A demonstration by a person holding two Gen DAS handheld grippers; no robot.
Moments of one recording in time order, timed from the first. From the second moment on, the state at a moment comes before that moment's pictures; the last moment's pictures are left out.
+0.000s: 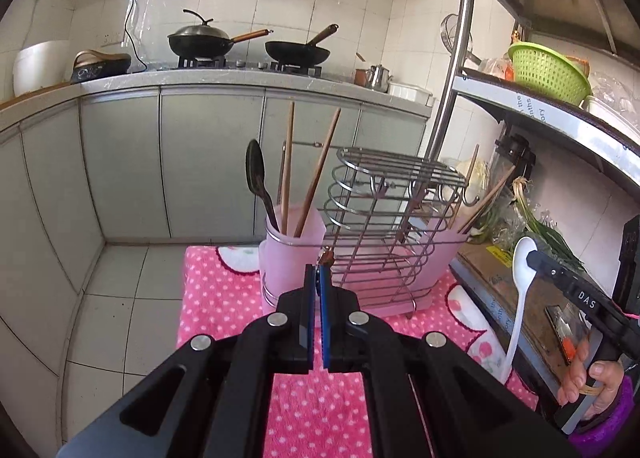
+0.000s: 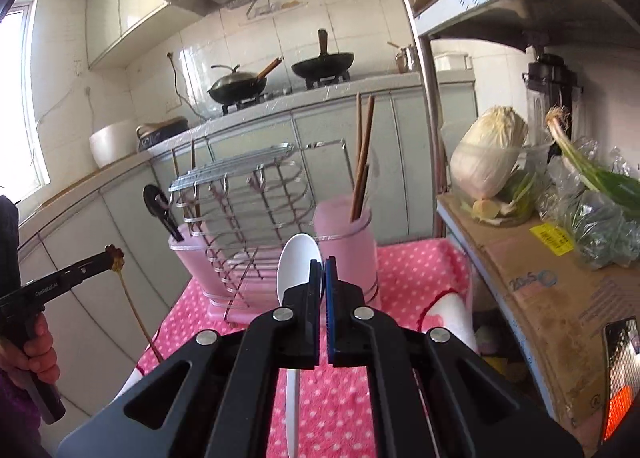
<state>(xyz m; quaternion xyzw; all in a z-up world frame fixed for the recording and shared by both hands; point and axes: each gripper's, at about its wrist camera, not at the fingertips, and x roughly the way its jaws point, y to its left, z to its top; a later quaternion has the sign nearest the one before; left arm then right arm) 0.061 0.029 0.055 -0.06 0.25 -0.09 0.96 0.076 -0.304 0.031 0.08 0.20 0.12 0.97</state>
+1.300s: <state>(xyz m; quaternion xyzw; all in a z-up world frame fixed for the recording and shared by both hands) 0.132 0.024 0.142 0.03 0.07 0.03 1.00 0.171 -0.256 0.061 -0.03 -0.03 0.06 1.00</state>
